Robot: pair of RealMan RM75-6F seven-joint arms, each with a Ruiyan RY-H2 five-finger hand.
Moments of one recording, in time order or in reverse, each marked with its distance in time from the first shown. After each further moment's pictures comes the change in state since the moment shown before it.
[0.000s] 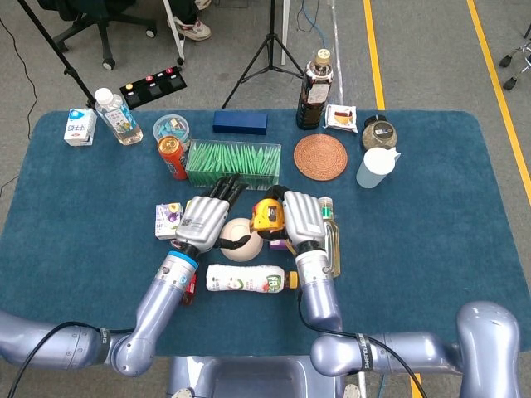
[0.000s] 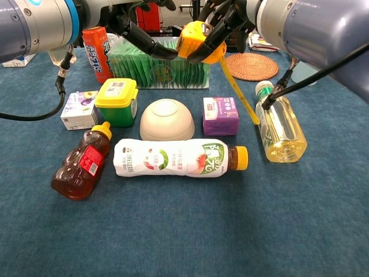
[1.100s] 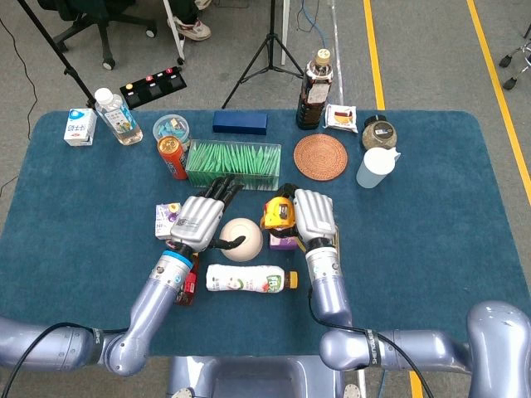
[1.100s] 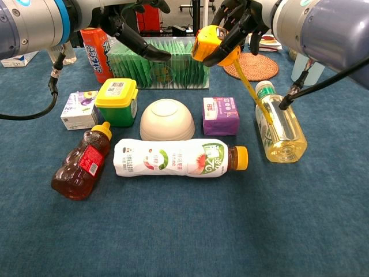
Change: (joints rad) left arm 0.025 0.025 0.004 -0.008 0.013 -0.024 -0.010; right arm -0.016 0.055 -0.039 0.014 0.007 -0.028 0.039
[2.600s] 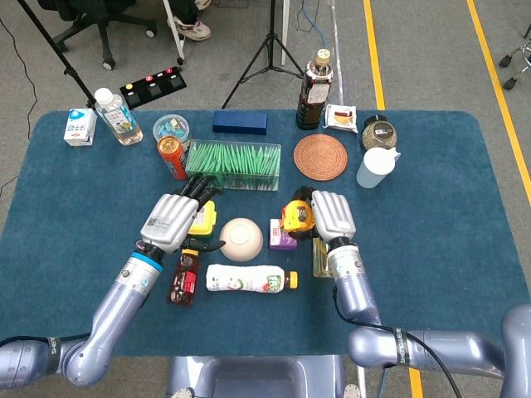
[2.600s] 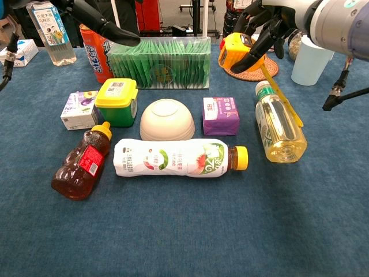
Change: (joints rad) left arm 0.149 0.179 -0.002 -0.113 0.161 -0.084 -0.092; right arm -0.042 0.162 -0.101 -0.032 -0.017 -0.110 0.086
